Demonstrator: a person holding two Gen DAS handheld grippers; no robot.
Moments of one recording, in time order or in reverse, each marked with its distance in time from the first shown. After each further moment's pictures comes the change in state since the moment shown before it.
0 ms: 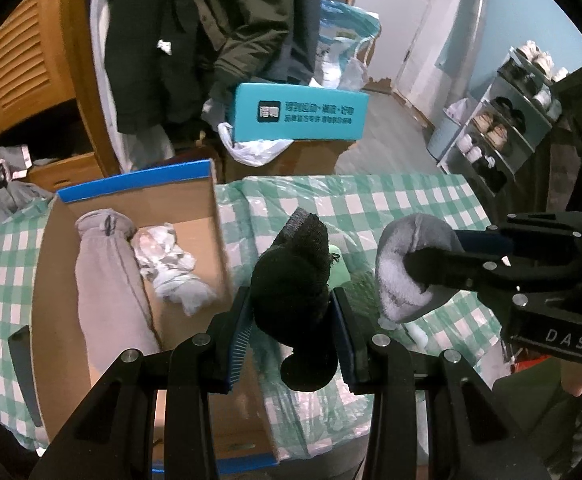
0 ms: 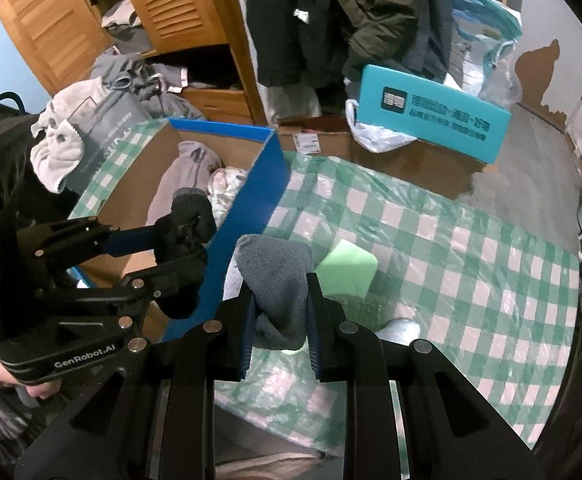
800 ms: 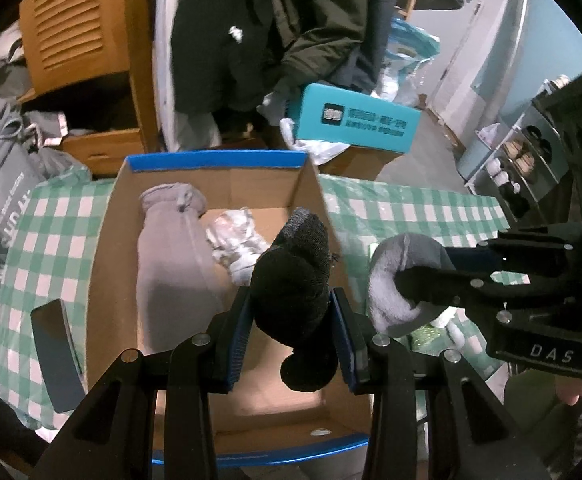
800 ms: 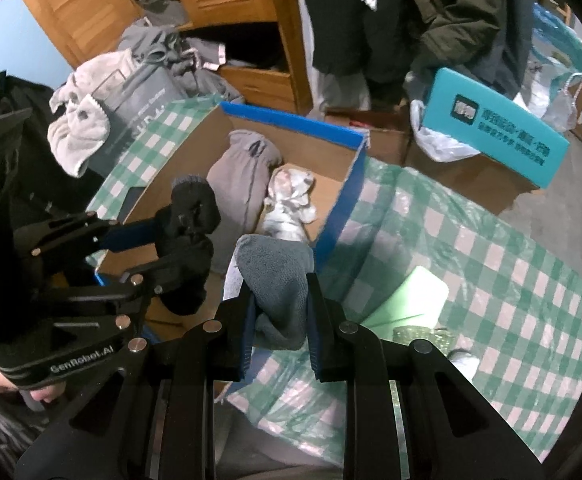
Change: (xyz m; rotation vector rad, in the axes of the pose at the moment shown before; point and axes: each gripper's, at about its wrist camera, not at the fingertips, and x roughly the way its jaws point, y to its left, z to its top) left arm -0.012 0.086 -0.013 -0.118 -0.002 0.056; right arm 0.054 0.070 0.036 -0.076 0.084 0.070
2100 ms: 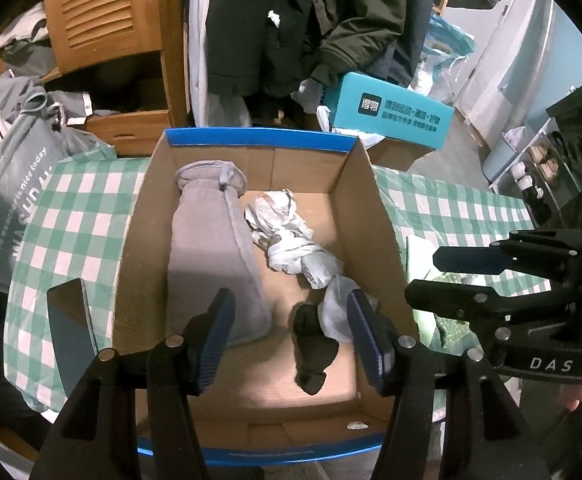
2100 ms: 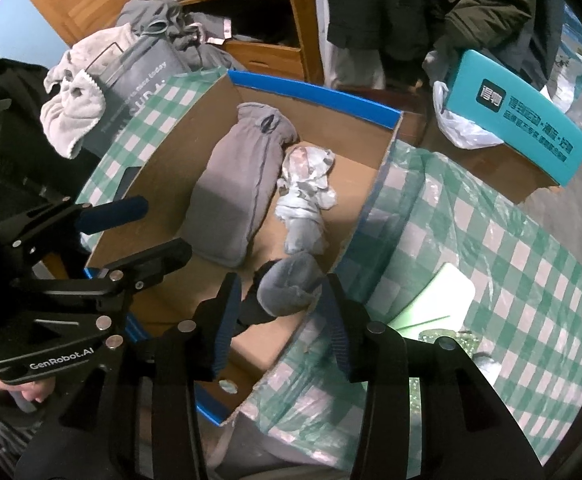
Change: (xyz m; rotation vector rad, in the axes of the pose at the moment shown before) left arm 0.007 0.027 -0.011 -0.044 0.030 0.067; right arm 0.036 0.011 0.006 -0.008 0.074 0.007
